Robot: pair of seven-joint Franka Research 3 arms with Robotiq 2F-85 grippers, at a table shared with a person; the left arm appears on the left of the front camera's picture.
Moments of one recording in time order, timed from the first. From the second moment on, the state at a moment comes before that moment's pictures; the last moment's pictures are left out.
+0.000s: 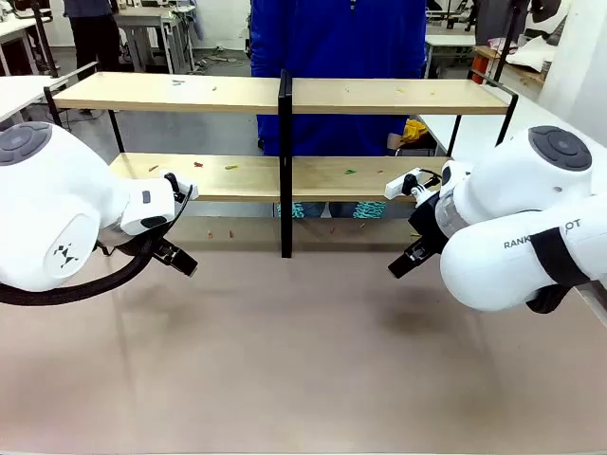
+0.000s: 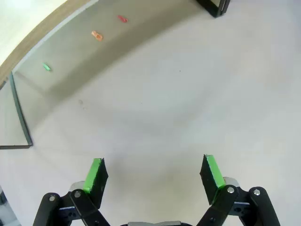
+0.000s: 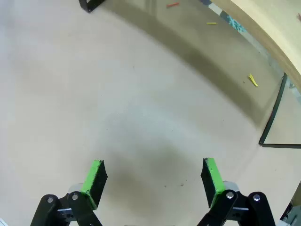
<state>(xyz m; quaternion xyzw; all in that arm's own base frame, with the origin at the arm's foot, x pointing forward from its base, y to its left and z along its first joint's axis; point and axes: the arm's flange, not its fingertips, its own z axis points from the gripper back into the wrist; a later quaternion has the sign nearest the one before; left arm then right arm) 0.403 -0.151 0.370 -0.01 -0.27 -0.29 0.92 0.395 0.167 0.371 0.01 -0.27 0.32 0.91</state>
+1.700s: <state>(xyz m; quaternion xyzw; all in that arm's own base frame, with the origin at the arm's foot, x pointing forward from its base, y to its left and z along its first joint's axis) 0.403 -0.151 0.370 -0.01 -0.27 -0.29 0.92 0.395 0.167 0.371 0.01 -0.27 0.32 0.91</state>
